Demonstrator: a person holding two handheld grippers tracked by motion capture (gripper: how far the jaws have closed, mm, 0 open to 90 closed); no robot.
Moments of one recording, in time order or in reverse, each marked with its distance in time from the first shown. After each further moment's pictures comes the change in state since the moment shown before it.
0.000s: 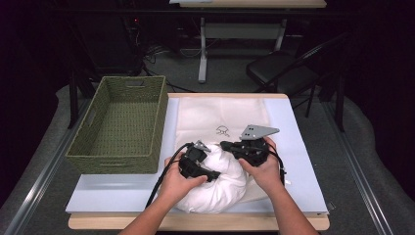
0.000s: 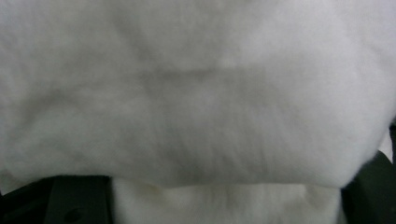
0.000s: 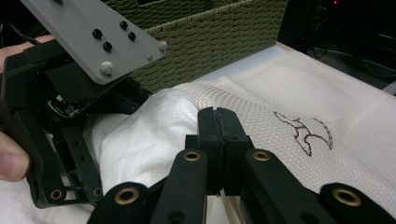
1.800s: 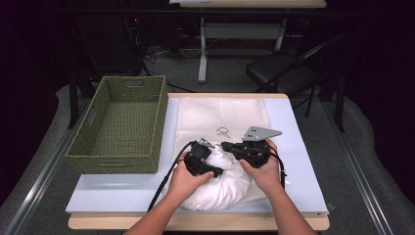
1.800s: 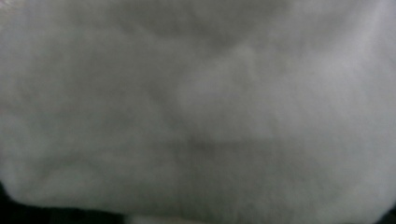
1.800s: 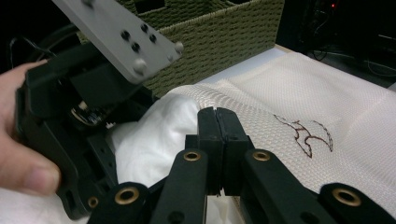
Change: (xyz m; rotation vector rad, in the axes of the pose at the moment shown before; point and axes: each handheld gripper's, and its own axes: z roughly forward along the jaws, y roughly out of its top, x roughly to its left) left arm -0.003 0.011 0.014 -0.031 0.045 -0.084; right arm -0.002 -0.008 0.000 -0.039 0.002 0.032
